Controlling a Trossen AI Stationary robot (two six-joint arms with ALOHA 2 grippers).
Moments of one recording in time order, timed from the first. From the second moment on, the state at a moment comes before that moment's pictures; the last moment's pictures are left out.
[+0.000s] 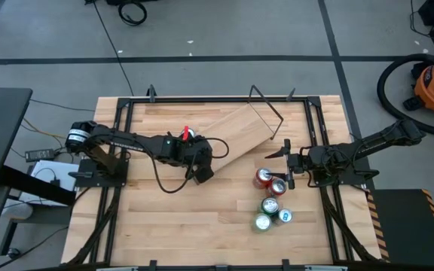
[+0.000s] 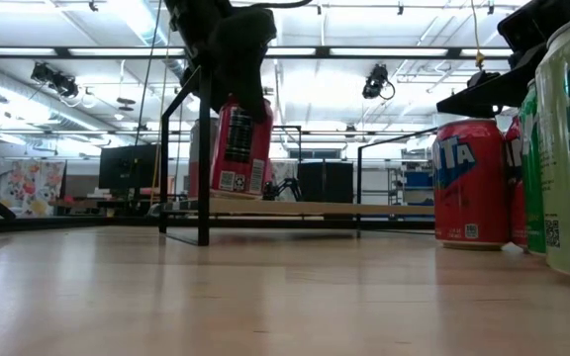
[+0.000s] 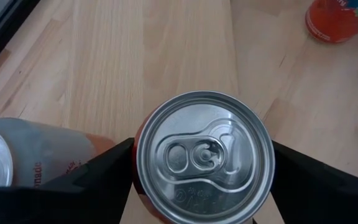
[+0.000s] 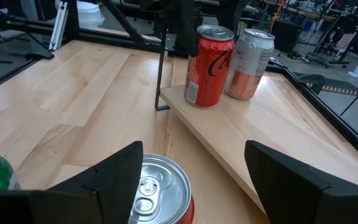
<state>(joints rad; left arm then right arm) -0.10 1.63 1.29 -0.75 -0.40 -0.51 0.24 0.60 0.15 0.22 0.26 -0.11</state>
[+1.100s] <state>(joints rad) -0.11 1.63 1.29 -0.75 -0.45 -0.48 0.24 0.60 0.15 0.22 0.26 -0.11</state>
